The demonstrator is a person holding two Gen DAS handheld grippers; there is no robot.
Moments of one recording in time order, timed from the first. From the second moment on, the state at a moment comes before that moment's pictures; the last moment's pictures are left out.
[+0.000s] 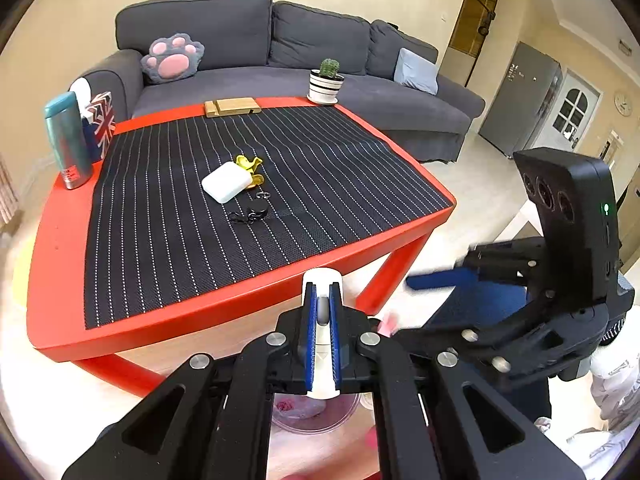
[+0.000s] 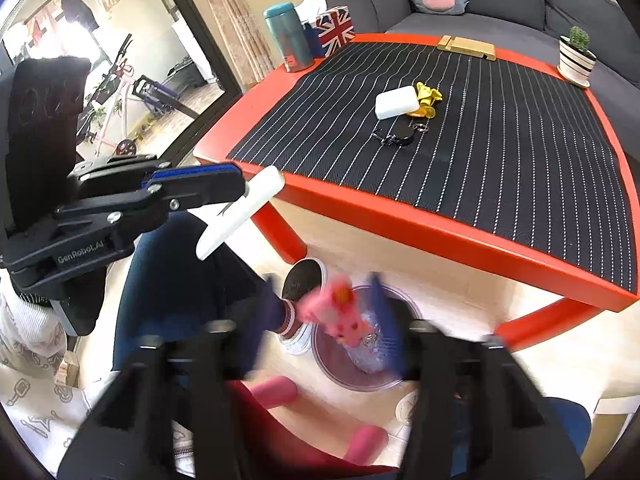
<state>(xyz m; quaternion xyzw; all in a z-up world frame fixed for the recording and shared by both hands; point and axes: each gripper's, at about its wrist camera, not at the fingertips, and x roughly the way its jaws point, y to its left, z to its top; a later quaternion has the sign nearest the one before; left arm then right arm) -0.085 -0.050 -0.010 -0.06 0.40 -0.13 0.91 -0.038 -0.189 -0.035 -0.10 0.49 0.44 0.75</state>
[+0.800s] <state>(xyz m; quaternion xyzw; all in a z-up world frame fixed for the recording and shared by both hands) -0.087 -0.065 -0.020 -0.05 0.42 -0.14 0.90 -0.026 -0.216 -0.024 -0.08 0.47 0.40 0.78</state>
